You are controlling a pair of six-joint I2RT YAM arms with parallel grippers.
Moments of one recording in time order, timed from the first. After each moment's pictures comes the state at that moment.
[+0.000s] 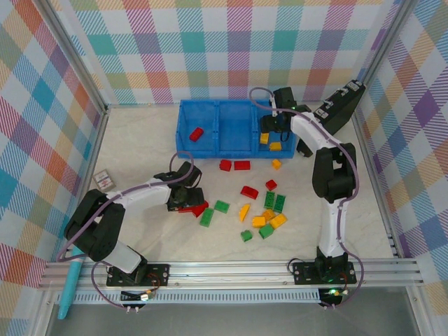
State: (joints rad) left arm -0.58 1.52 0.81 -0.57 -0.10 -0.76; right arm 0.27 2.13 1.84 -0.65 0.04 0.09
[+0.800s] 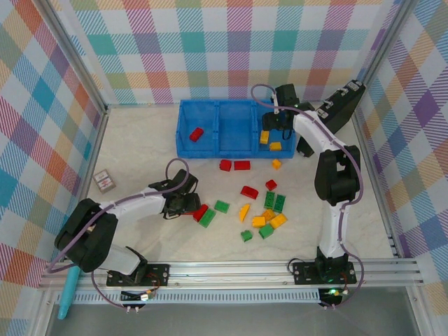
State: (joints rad) left arm -0.59 1.42 0.68 -0.49 -0.09 -0.79; right arm 0.27 2.09 1.84 -0.69 0.06 0.09
